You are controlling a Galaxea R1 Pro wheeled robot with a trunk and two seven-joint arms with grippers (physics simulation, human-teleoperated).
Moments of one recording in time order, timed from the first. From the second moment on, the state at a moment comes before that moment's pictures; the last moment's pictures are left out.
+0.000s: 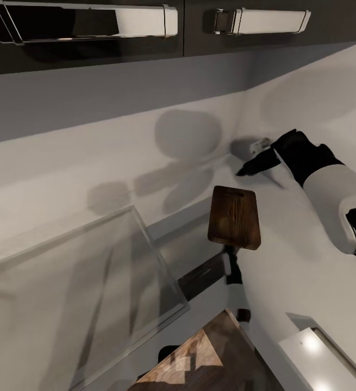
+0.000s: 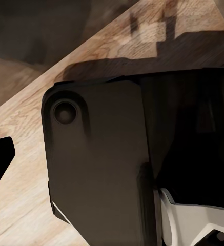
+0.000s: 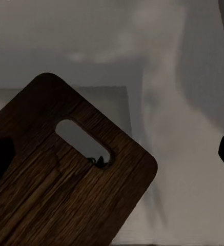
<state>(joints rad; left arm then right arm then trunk) 0.07 -0.02 -0.14 -0.40 0.01 -0.42 -0.01 -1.68 -0.16 0.34 -0.34 0.31 0.69 0.62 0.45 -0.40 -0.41</state>
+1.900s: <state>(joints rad) 0.07 -0.02 -0.14 -0.40 0.01 -0.42 -0.01 -1.68 -0.27 0.26 -0.33 0.27 0.61 0.73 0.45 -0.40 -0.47</state>
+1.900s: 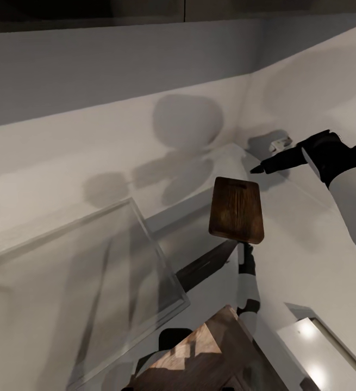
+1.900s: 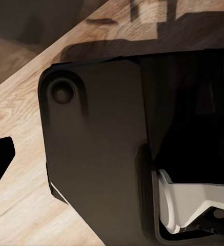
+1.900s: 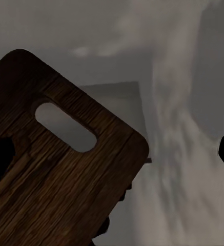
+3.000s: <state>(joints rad) 0.07 -0.02 -0.14 -0.40 0.01 -0.42 -0.01 -1.68 -0.19 0.27 -0.27 0.17 0.54 0.53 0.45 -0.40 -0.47</state>
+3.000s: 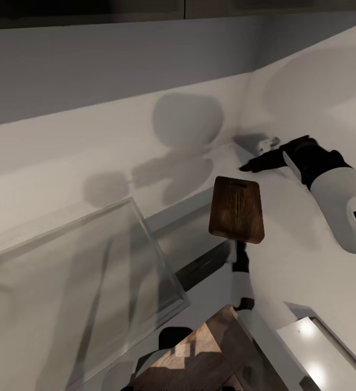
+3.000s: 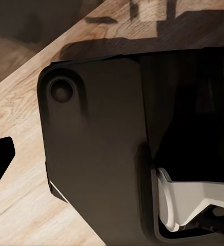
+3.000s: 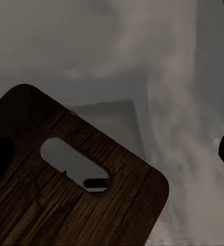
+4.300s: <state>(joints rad) 0.07 -0.02 -0.14 -0.40 0.01 -0.42 -0.01 -1.68 -0.22 0.27 -0.28 0.17 0.54 0.53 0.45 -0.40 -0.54</state>
